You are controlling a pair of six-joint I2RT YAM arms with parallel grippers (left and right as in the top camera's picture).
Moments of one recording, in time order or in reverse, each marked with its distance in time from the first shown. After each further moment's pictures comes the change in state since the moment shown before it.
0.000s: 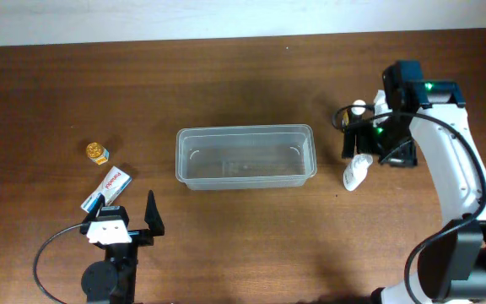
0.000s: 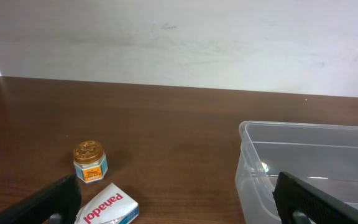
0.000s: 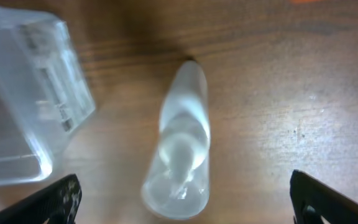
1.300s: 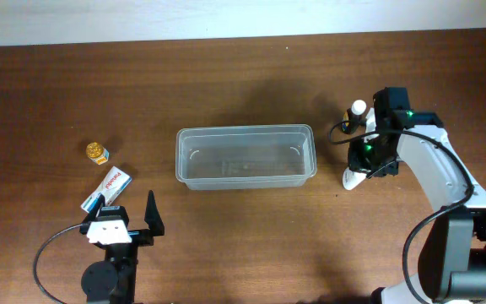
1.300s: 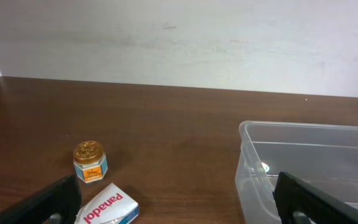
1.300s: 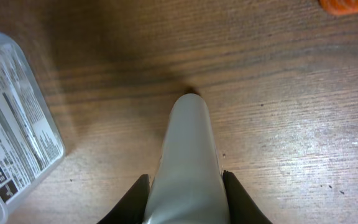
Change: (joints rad) left arm 0.000 0.000 0.000 0.000 0.000 0.000; right arm -0.004 -0.002 -0.257 0.316 0.000 0.019
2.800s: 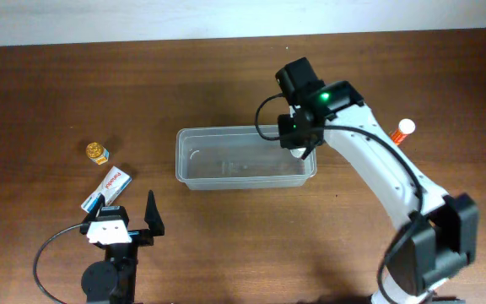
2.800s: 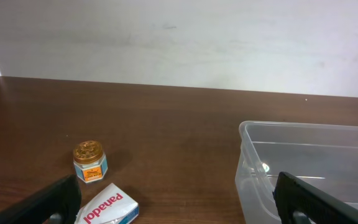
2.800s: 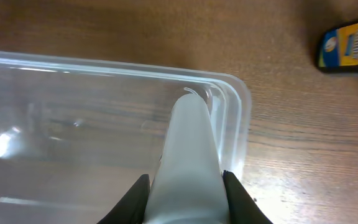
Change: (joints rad) left arm 0.000 0.000 0.000 0.000 0.000 0.000; right arm 0.464 0.121 0.406 -0.121 0.193 0.154
